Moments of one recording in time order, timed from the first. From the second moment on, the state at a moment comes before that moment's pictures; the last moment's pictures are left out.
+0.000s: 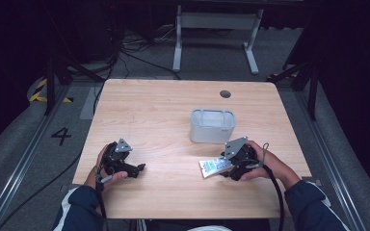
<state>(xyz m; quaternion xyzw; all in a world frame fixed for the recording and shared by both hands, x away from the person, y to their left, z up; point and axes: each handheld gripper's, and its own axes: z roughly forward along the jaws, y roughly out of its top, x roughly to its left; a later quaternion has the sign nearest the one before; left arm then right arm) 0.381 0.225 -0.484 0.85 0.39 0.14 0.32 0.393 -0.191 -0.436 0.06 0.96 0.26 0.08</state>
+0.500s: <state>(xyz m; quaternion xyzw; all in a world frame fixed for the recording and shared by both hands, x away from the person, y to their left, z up) 0.381 0.225 -0.484 0.85 0.39 0.14 0.32 0.400 -0.162 -0.451 0.04 0.97 0.21 0.09</state>
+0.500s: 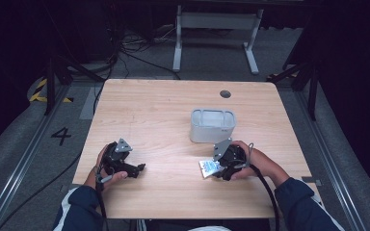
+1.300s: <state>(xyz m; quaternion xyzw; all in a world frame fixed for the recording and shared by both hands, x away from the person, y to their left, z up) 0.381 0.225 -0.483 0.85 0.38 0.14 0.32 0.413 -0.157 -0.450 0.07 0.97 0.22 0.07</state>
